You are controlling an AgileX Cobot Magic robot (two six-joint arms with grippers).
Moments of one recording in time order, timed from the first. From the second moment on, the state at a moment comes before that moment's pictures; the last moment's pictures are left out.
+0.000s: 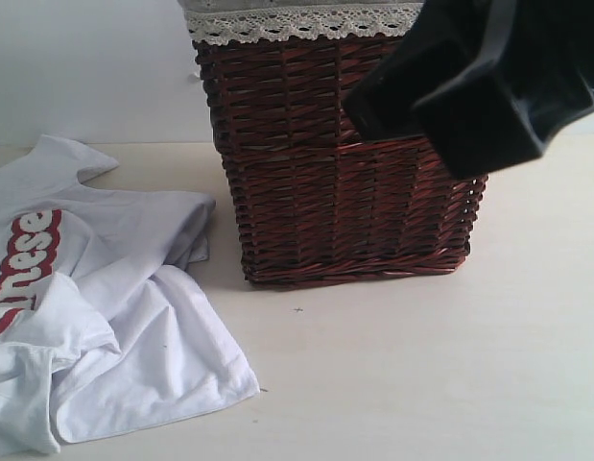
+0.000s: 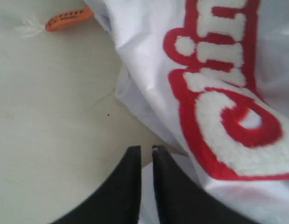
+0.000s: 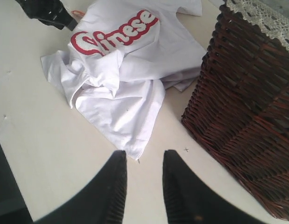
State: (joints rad) left arm 0.07 1.39 -0.67 0.20 0.60 -0.38; right arm 0.78 1.09 -1.27 0.01 0.98 -0.06
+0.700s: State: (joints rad) left arm 0.34 1.80 -0.74 -0.72 0.36 0.46; right arm 0.78 1.09 -1.27 0.02 1.00 -0.06
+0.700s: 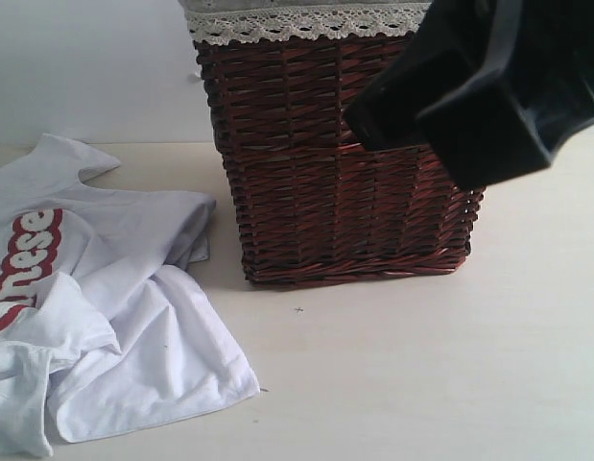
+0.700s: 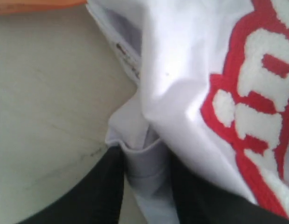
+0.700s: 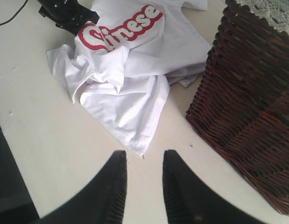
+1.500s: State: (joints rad) left arm 0.34 1.83 -0.74 -0.74 0.23 0.56; right arm 0.78 1.09 -1.27 0.03 1.00 -0.06
